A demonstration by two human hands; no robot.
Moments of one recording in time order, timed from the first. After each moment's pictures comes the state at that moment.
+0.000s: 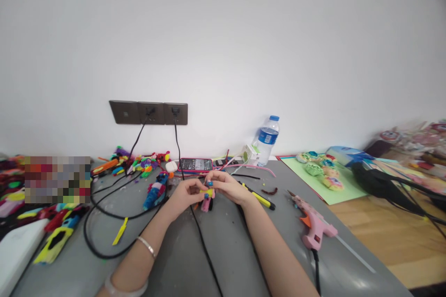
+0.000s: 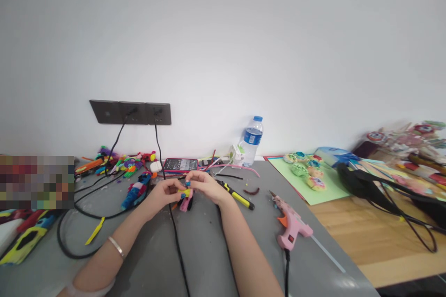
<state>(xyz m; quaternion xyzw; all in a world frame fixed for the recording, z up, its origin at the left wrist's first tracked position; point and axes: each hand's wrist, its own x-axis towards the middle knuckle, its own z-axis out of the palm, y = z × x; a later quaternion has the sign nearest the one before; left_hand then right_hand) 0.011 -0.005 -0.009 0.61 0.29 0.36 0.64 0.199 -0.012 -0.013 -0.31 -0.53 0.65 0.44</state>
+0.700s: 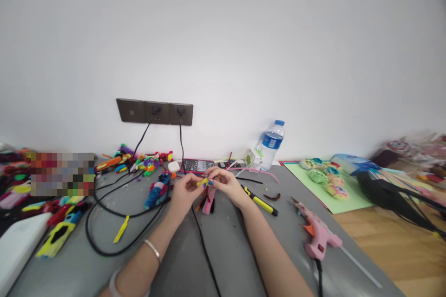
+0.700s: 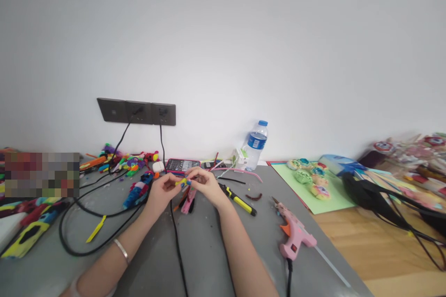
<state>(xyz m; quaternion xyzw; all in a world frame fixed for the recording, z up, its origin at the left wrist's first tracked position) 0.021 -0.003 -0.023 0.59 0.34 0.54 0.50 0.193 -0.008 -0.011 -0.32 -0.61 0.49 0.54</state>
